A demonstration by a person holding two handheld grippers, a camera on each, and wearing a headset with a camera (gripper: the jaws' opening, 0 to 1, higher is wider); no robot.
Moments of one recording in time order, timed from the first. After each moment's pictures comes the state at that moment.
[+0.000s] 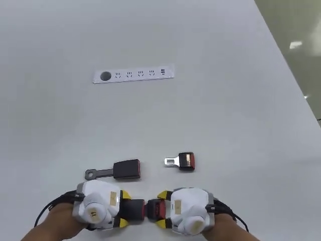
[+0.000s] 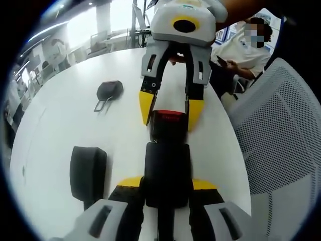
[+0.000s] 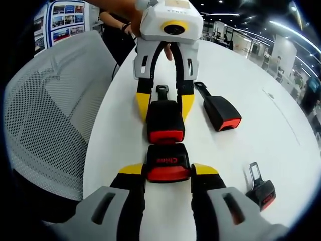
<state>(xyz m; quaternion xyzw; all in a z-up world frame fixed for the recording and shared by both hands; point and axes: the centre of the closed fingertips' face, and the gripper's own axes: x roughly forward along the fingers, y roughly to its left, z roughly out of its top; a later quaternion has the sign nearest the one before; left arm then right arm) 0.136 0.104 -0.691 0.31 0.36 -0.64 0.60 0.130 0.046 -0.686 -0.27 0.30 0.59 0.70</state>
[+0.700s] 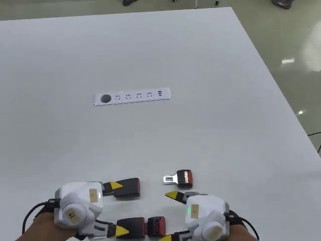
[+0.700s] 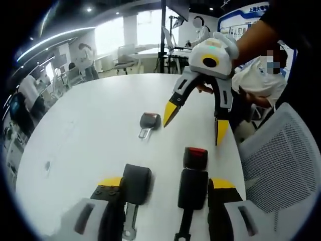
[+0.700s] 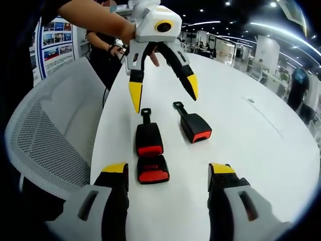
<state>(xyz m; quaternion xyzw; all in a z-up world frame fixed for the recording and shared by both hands) 0.192 0.108 -0.600 0.25 0.31 -0.59 0.70 0.153 0.026 -0.629 -0.21 0.26 0.57 0.75</state>
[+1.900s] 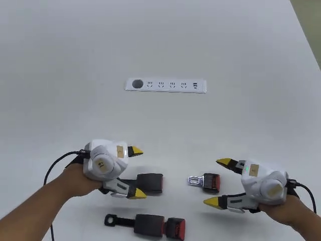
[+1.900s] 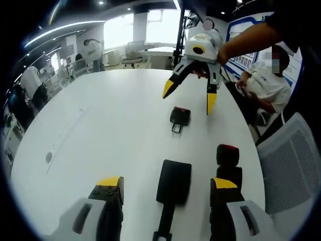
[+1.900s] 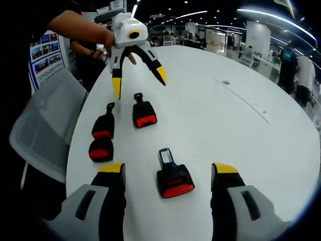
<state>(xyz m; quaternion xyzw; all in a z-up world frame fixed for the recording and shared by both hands) 0.261 0.117 -0.636 0.22 0.34 -0.58 0.70 0.253 -0.035 -0.641 -0.19 0.32 0.54 0.75</state>
